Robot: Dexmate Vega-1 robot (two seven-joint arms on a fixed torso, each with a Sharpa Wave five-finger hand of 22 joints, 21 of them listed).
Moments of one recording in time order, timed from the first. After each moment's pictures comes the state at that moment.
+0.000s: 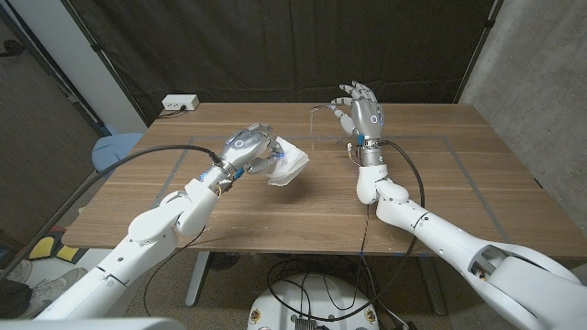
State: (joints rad) left arm 1.22 0.69 0.18 -1.95 0.96 -0.22 0.34; left_hand 1.22 0.11 0.28 -0.14 0.22 1.07 -0.10 0.46 0.22 1.03 -0.19 0.60 0.34 0.80 -0.09 0.37 0.48 0.26 -0.04 0.54 0.26; right arm -0.67 -0.36 -0.71 -1.26 -0.81 -0.06 -1.10; right_hand 1.21 0.13 -0.07 -0.09 0.33 1.16 -0.17 0.23 0.20 0.59 -0.21 0.22 0.19 0.40 -0.04 0.19 0.18 0.29 -0.04 0.39 0.24
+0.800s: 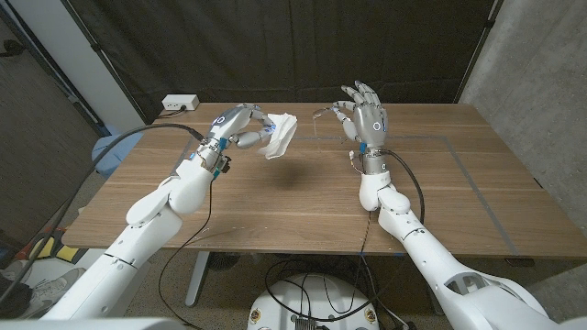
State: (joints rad) left arm 1.15 0.59 0.11 -1.91 0.60 -0.26 0.22; left_hand 1.22 0.11 0.28 -0.14 0.22 1.07 -0.09 0.47 0.23 1.03 -0.18 0.63 0.38 0.80 -0.09 0.35 0.51 0.25 -0.03 0.57 0.27; right arm -0.84 -0.13 -0.29 -1.25 -1.28 0.17 -1.12; right_hand 1.24 0.15 -0.09 -0.08 0.34 1.16 -0.17 0.22 0.20 0.59 -0.21 0.22 0.19 0.40 -0.04 0.19 0.18 0.29 -0.04 0.40 0.23
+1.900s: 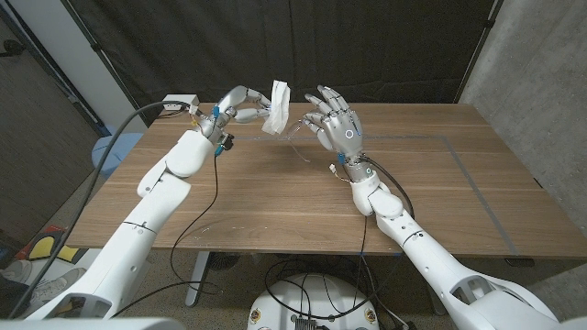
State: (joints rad) left arm 0.95 0.47 0.10 -1.80 0.25 -0.17 -0.11; left_hand 1.28 0.09 0.25 -0.14 0.22 1.11 -0.01 0.49 0.26 1.14 -0.07 0.70 0.38 0.83 -0.10 0.34 0.54 0.22 0.00 0.60 0.27; right arm -0.83 -0.20 -0.45 -1.33 -1.50 0.12 -1.12; right_hand 1.27 0.14 -0.13 -0.06 0.34 1.15 -0.18 0.22 0.22 0.52 -0.21 0.20 0.19 0.34 -0.04 0.19 0.18 0.26 -0.04 0.42 0.23
